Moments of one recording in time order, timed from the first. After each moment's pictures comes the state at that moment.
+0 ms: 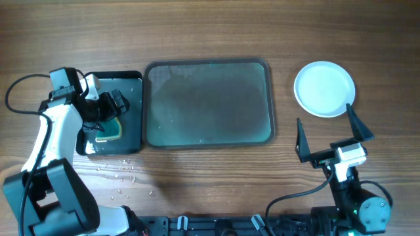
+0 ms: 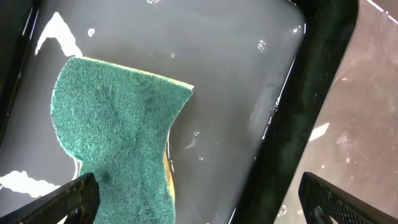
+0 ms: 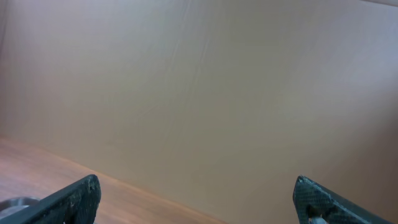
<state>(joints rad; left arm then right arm) 0.31 1.61 1.00 -0.65 0.25 -0.14 0.06 0.09 0.17 0.28 -0.24 -0.20</state>
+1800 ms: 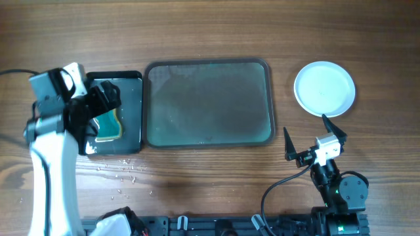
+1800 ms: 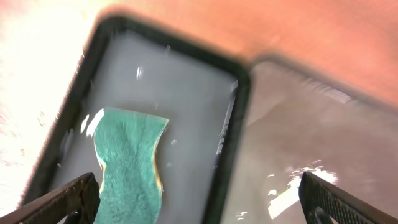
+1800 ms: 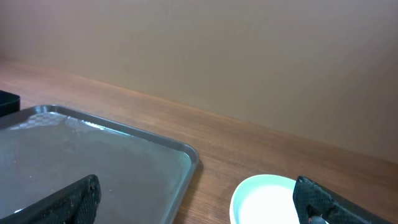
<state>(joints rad) 0.31 1.27 0.99 -0.66 0.25 -0.14 0.04 0.02 0.01 0.02 -0.25 -0.17</state>
